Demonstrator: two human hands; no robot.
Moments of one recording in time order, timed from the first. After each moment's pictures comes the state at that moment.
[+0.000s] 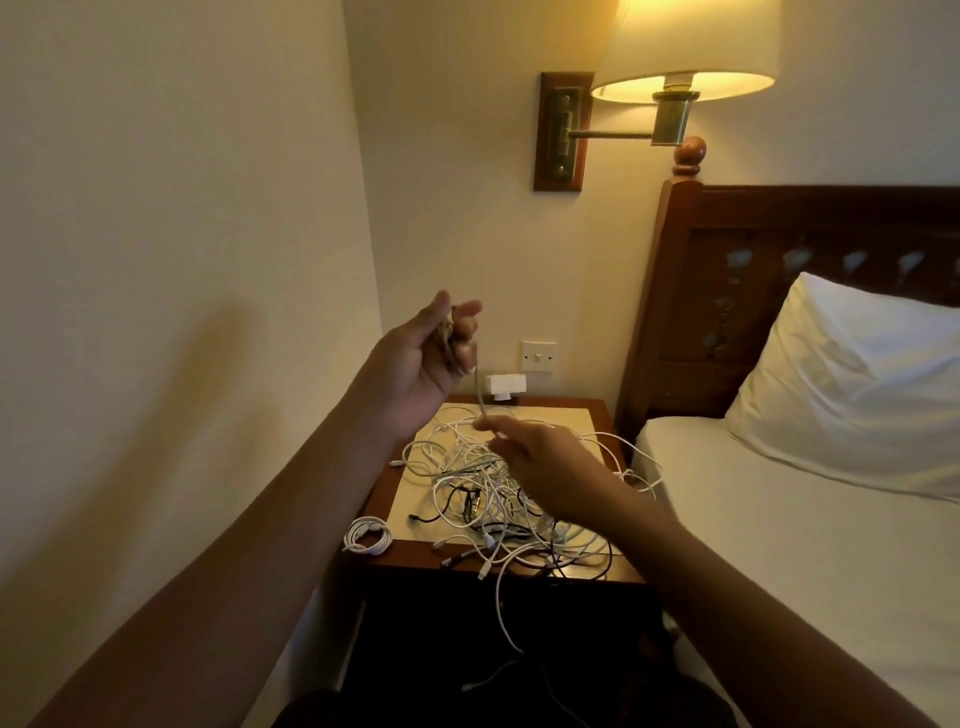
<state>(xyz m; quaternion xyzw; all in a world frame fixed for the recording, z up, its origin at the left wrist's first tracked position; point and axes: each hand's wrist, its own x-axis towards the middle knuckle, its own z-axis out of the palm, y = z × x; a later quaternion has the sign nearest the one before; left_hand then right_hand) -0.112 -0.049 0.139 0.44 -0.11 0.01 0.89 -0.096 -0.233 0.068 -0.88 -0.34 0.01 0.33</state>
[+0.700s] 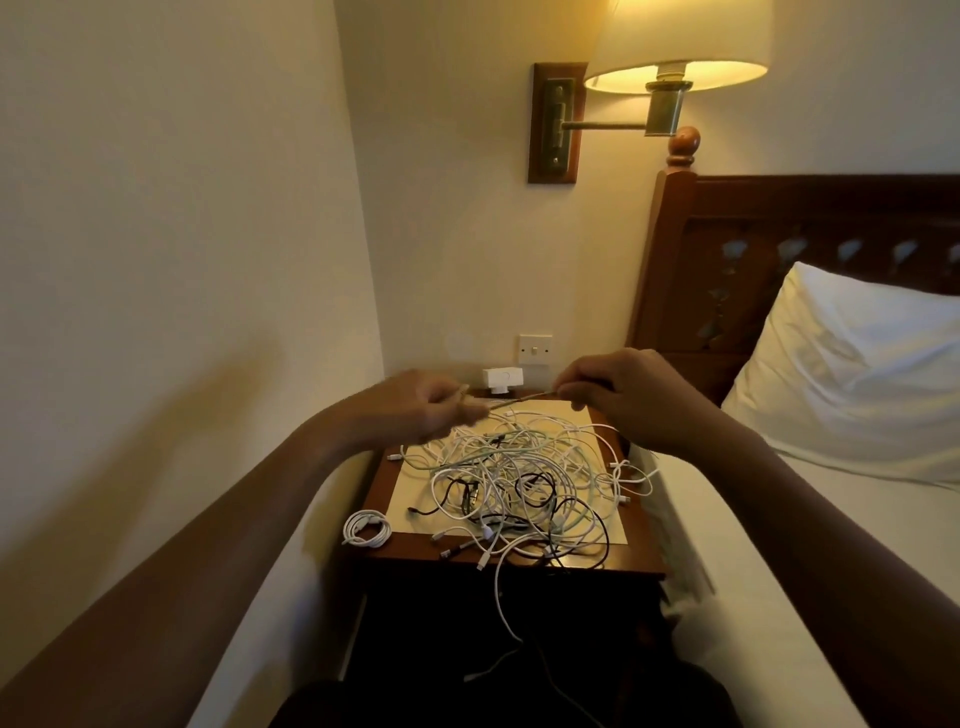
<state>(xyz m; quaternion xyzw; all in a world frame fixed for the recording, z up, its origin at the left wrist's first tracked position) -0.128 -0.027 0.119 0.93 -0.12 -0.02 0.35 -0.074 -0.305 0.128 -0.89 -0.36 -0.09 0.27</state>
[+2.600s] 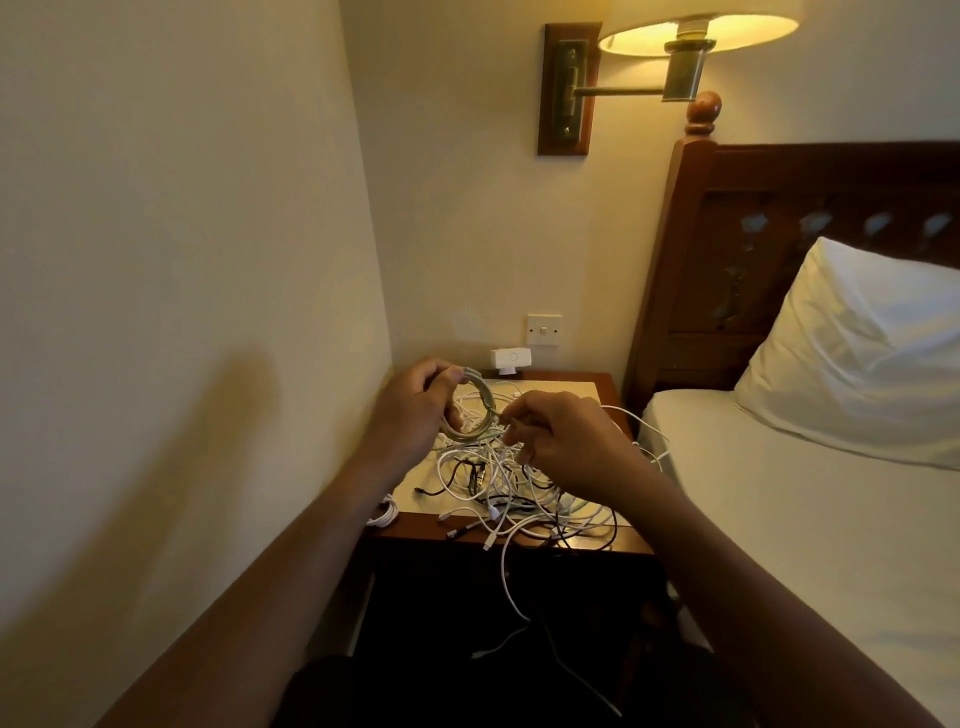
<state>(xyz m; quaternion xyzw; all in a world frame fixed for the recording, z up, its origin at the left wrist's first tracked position) -0.129 -0.050 0.068 0.83 0.03 0.20 0.53 -0.107 -0.246 0.076 -0.89 -0.27 0.04 0.38</state>
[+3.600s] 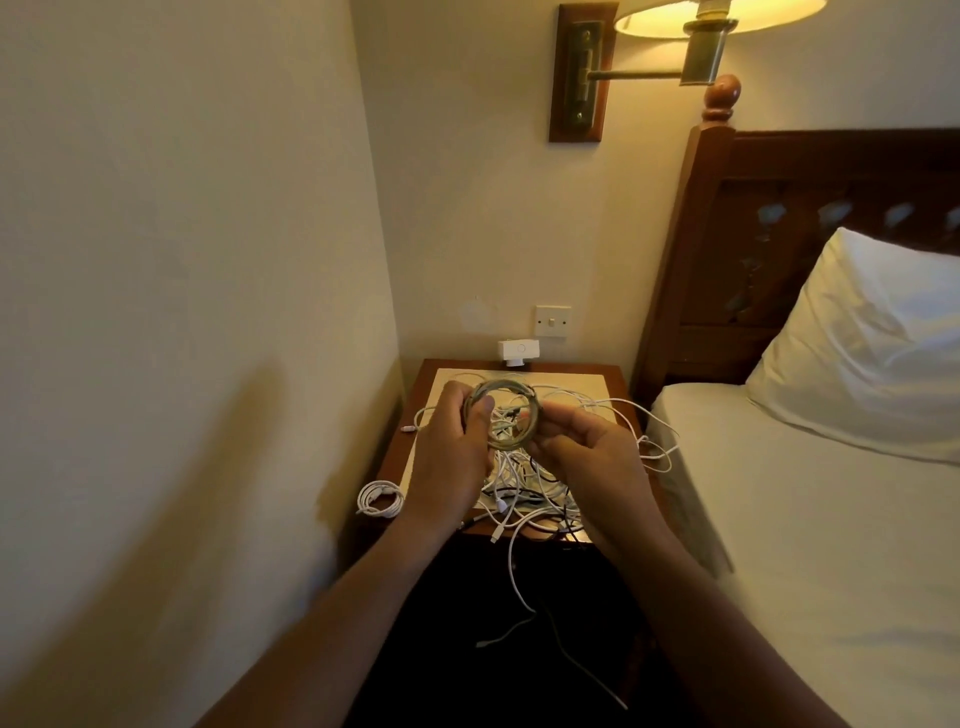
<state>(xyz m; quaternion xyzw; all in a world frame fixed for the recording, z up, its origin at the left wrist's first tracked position) -0.148 -0.088 0.028 0.81 0.05 0.24 0.53 -0.135 -0.241 0.041 -0.66 -0.08 0.06 0.74</state>
